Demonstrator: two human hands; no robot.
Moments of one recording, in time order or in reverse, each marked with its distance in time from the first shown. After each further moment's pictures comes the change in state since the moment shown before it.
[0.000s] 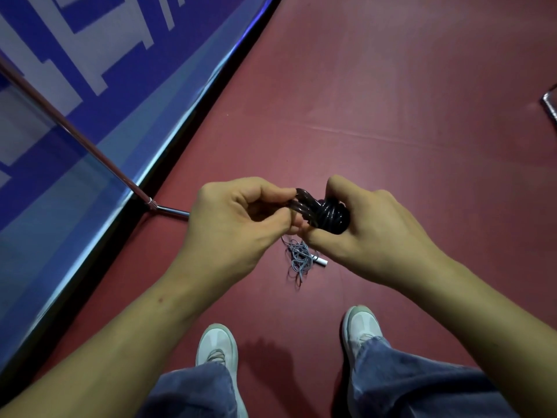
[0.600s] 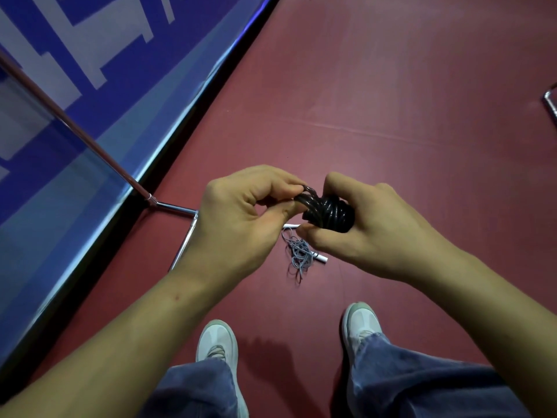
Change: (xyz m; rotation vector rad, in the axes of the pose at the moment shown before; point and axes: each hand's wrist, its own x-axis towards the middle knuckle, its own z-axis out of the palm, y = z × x) left_hand 0.004 -0.005 -0.002 0.270 -0.023 0.281; right_hand 0.000 -0.002 -0.007 0.108 -0.086 -0.060
